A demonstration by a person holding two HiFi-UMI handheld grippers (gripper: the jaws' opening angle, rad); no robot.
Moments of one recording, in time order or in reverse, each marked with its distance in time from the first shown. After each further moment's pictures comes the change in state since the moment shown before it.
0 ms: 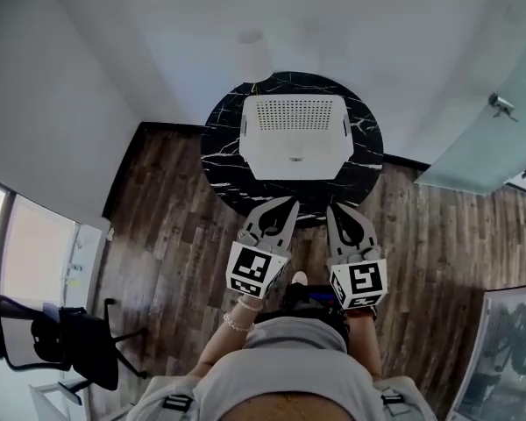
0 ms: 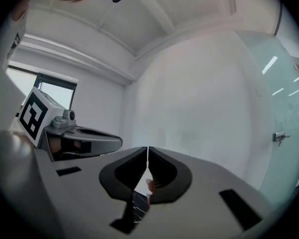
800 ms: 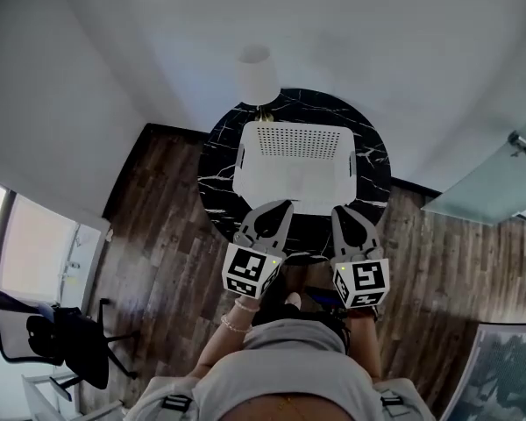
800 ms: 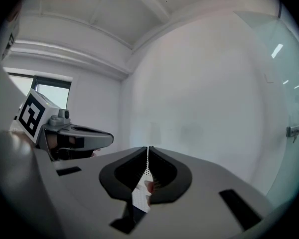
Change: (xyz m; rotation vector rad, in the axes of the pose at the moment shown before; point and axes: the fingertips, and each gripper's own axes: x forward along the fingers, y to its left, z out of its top) left arm 0.107 0.077 -0.012 -0.051 0.047 0.097; right arm 0.114 -0.090 -0.015 0.028 0.064 0.051
